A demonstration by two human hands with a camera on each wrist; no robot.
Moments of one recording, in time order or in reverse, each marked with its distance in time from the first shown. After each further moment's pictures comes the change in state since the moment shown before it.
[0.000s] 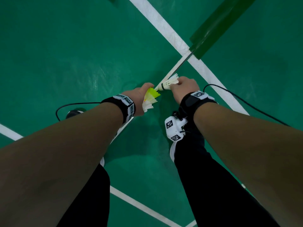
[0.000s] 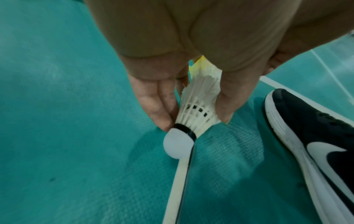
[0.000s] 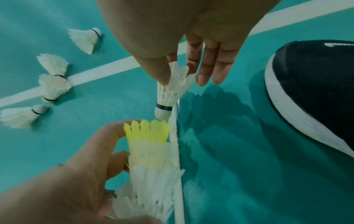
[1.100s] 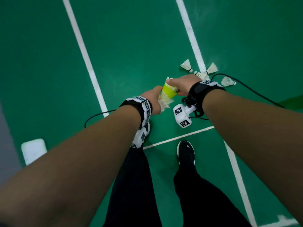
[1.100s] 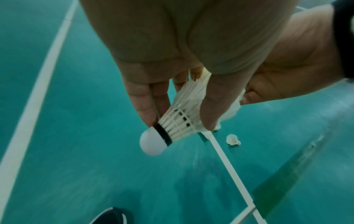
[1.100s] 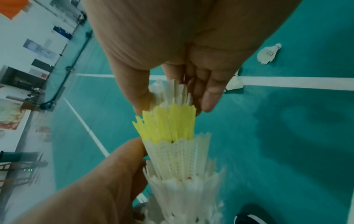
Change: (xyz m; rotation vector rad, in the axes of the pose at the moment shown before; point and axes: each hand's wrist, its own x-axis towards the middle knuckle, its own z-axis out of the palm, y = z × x) left_hand -0.355 -0.101 -0.184 -0.674 0.429 -0.326; right_hand -0.256 -0.382 -0.073 -0.034 -0.319 -0.360
